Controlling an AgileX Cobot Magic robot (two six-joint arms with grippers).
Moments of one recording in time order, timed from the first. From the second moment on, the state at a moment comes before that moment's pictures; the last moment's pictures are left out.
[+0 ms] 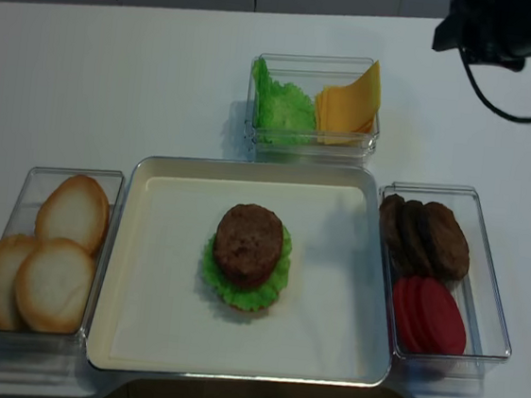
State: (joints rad) left arm 0.04 -0.02 -0.49 0.08 1.19 -0.09; right arm 0.01 1.79 -1.62 0.64 0.89 -0.28
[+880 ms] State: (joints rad) left arm 0.04 -0.02 -0.49 0.08 1.19 -0.09; right arm 0.01 2.31 -2.06 0.90 0.93 -0.40
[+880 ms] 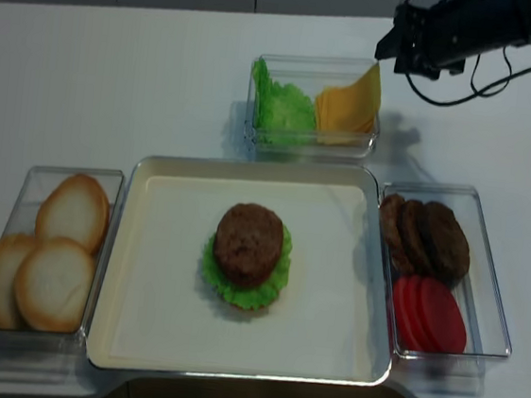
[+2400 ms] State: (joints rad) left arm 0.04 -0.02 -0.49 0.08 1.19 -0.09; right arm 0.01 2.33 -2.07 0.93 1.00 -0.42
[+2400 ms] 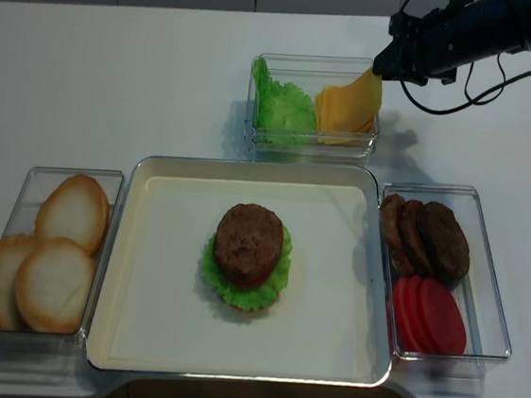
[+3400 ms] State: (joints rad) left arm 0.04 -0.02 -0.49 0.08 1.19 -0.09; right arm 0.01 2.31 -2.07 0.97 1.02 -0.43
